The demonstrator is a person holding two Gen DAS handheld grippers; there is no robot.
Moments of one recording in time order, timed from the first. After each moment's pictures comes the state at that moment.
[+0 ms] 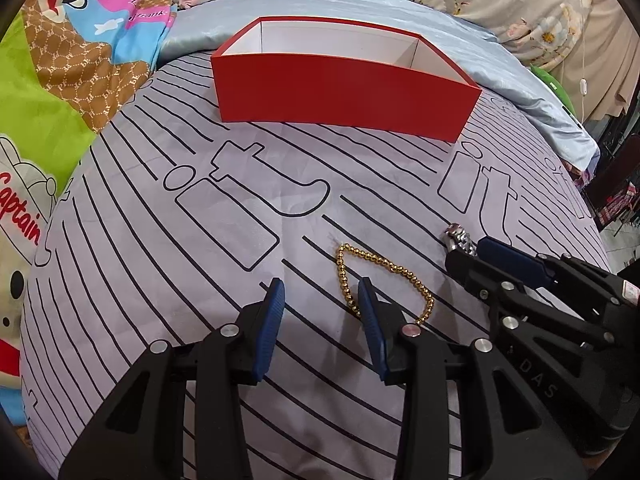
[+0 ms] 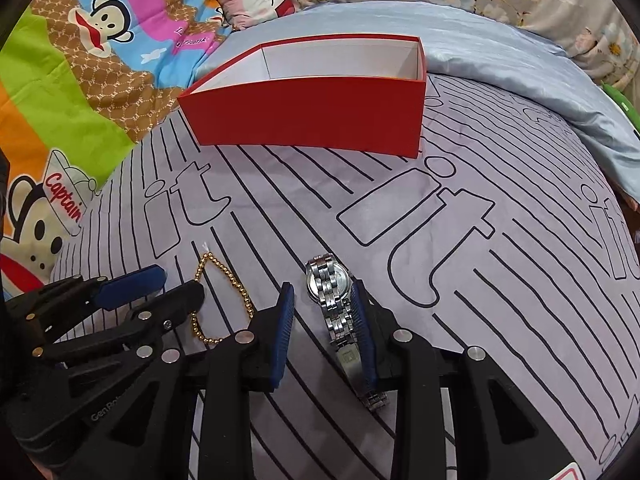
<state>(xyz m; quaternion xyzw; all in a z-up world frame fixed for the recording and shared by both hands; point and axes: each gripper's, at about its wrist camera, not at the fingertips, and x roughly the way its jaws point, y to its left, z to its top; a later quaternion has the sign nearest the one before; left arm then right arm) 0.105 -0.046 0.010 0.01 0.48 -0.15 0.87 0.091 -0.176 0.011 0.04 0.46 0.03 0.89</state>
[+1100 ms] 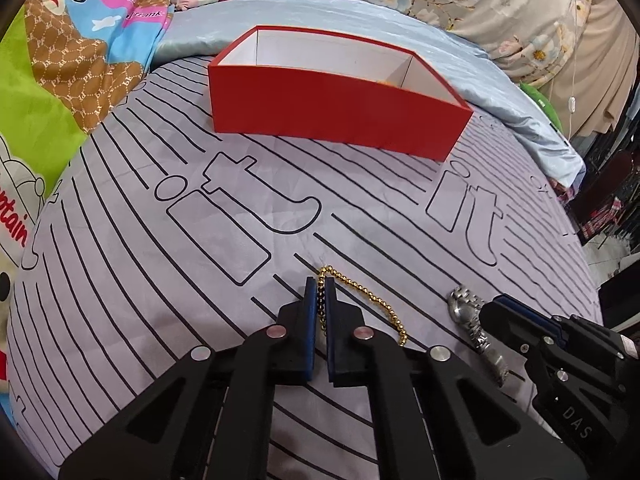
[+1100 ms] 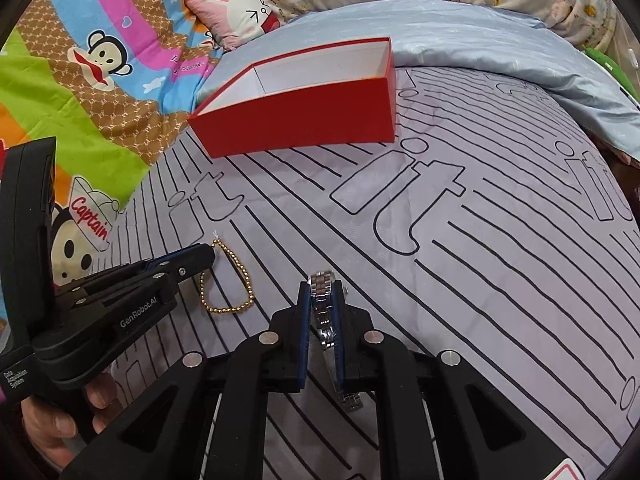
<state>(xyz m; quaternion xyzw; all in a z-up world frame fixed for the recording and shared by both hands) 0.109 -0.039 0.017 -0.02 0.46 -0.17 0.87 0.051 -0.190 0.028 0.11 0.45 0.04 0.89</state>
